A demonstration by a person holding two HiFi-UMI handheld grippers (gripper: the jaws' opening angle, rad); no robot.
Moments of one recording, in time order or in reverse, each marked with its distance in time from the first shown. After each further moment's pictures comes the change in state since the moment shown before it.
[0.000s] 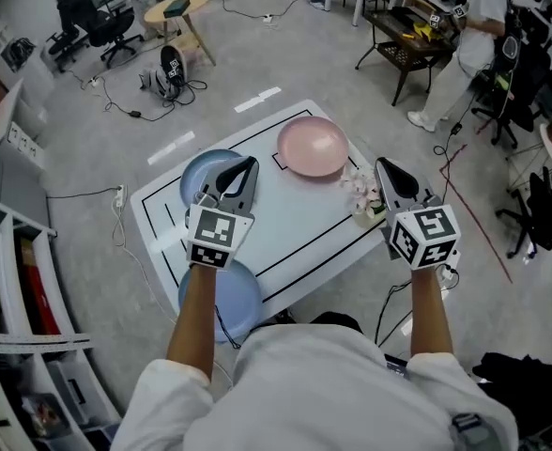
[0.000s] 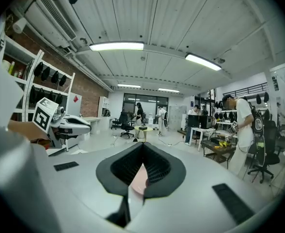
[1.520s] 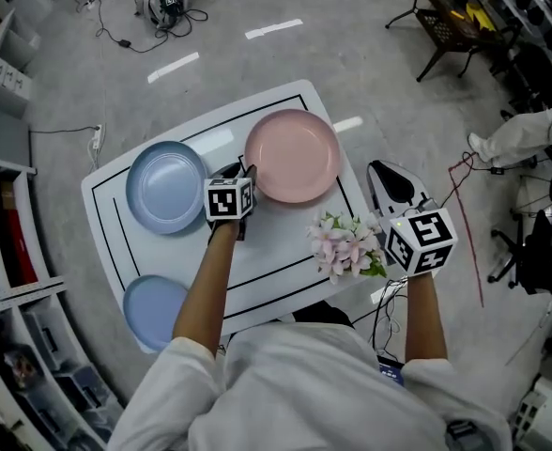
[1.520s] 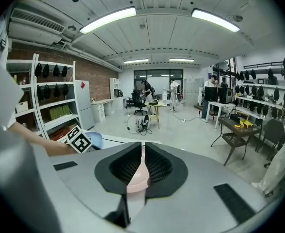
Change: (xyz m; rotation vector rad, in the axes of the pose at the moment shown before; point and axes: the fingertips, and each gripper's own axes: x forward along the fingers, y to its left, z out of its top) left arm 0.274 -0.010 -0.298 -0.751 0.636 0.184; right arm 0.208 -0.162 -0.106 0.029 0.311 0.233
